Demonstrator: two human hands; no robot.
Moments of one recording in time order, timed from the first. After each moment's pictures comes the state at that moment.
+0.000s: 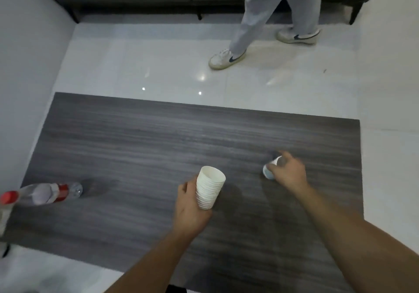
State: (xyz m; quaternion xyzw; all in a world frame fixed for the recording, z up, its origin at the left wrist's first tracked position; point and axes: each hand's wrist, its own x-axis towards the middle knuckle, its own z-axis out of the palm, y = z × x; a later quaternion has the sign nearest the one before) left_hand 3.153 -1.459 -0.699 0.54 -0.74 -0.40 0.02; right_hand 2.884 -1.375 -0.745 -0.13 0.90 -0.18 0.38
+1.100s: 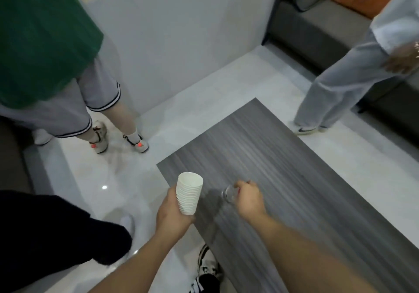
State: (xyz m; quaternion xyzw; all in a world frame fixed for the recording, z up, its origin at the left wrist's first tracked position) left_hand 3.641 -1.575 -0.621 0.80 -0.43 -0.38 0.19; right_hand 3.431 -1.654 -0.635 -0.60 0.72 0.04 0.36
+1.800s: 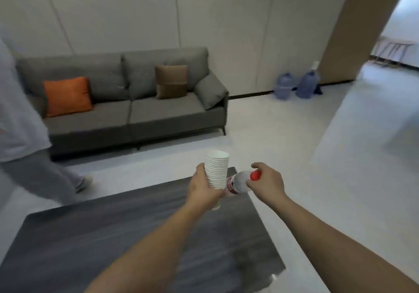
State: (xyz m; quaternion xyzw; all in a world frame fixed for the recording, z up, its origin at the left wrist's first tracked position) left_hand 3.156 -1.285 -0.369 0.28 -0.82 -0.48 0.11; right_hand 3.059 -1.120 -0.351 -0.14 0.92 -0.36 0.07
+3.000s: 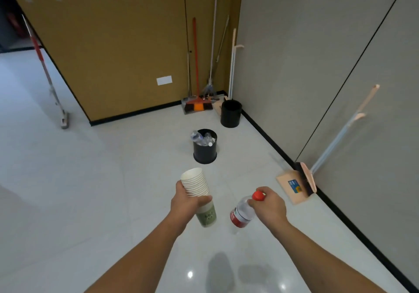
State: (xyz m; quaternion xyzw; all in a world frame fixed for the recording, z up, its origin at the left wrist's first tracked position) left_hand 2.790 -0.229 -0.434 -0.25 -0.72 -0.46 -0.46; right_hand 3.012 -0.155 -0.420 0.69 0.59 -0.38 -0.19
